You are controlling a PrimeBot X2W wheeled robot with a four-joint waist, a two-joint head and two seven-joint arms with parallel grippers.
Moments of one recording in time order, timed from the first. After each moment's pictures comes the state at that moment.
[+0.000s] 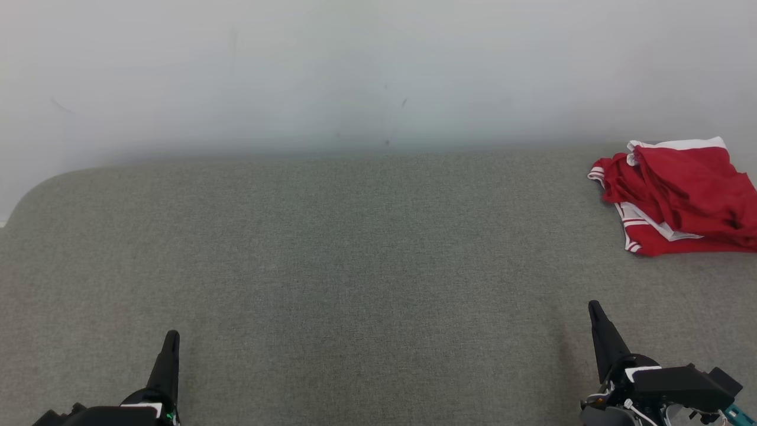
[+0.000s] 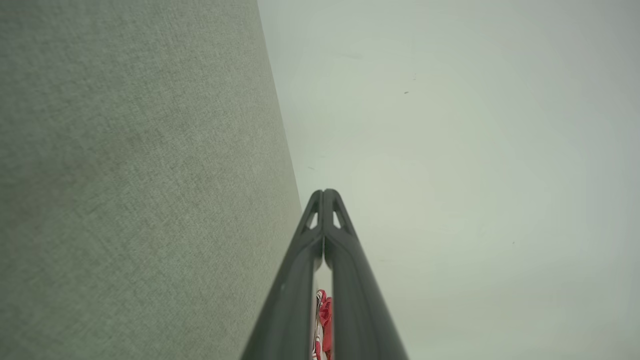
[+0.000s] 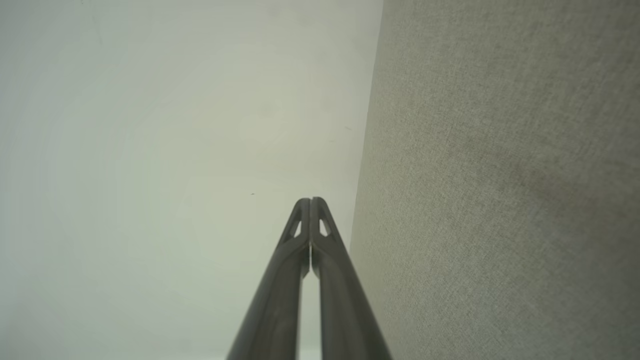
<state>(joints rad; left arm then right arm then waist) -0.09 0.07 0.09 0.23 -1.55 -0.12 0.09 -0.09 -0.05 -0.11 0.24 1.53 0.13 0.11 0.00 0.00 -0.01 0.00</state>
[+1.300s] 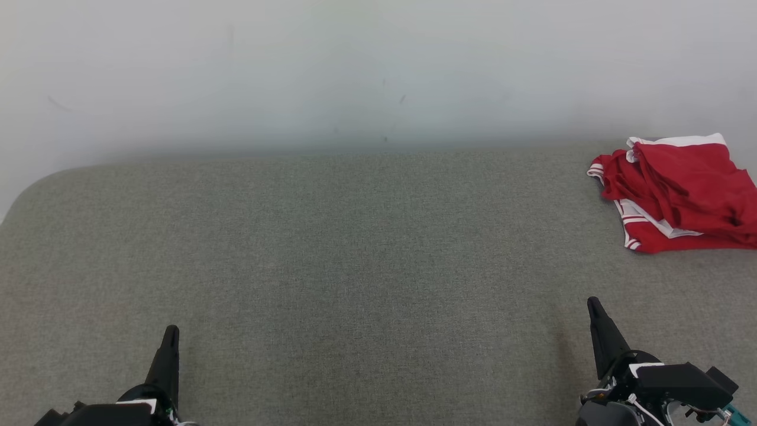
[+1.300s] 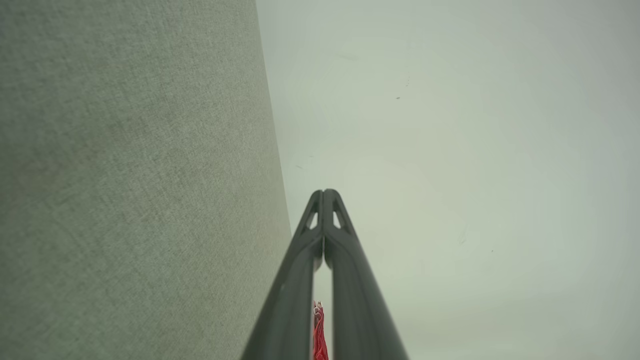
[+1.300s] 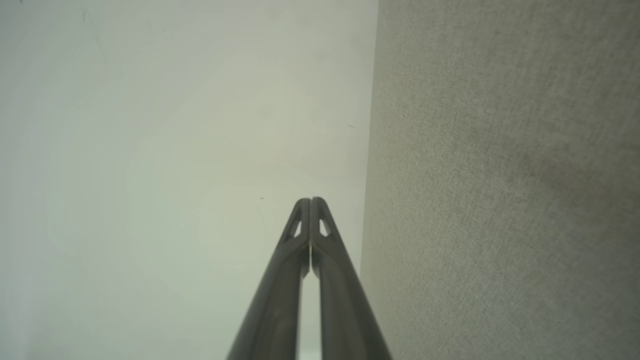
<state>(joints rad) -0.10 0.06 0.11 0.25 -1.62 -0.13 0.11 -0.11 -0.05 -0.11 0.25 1.61 0.13 0.11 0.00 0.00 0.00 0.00</state>
